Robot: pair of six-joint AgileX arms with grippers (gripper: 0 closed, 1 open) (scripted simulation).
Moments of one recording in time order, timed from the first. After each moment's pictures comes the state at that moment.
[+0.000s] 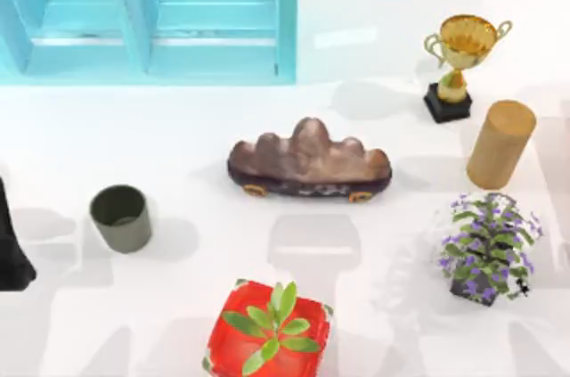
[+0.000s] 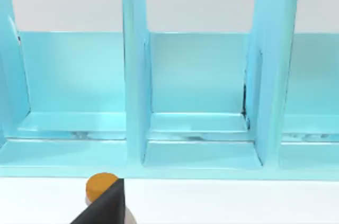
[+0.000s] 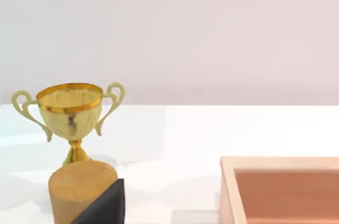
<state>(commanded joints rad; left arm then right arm) 0.00 0.00 0.00 0.00 0.00 0.00 0.00 0.00 0.00 0.00 0.00 0.00</state>
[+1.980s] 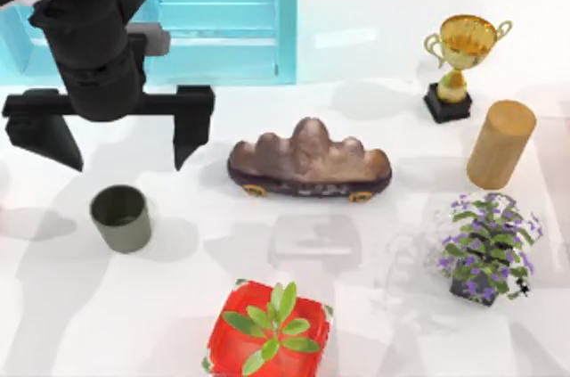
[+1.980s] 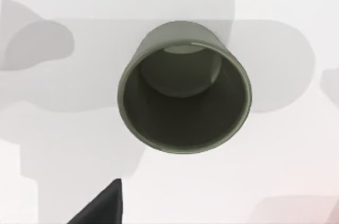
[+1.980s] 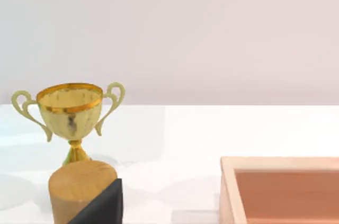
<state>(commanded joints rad) -0.38 1.85 1.54 -1.26 0.00 -0.36 0.00 0.00 0.00 0.00 0.00 0.00</state>
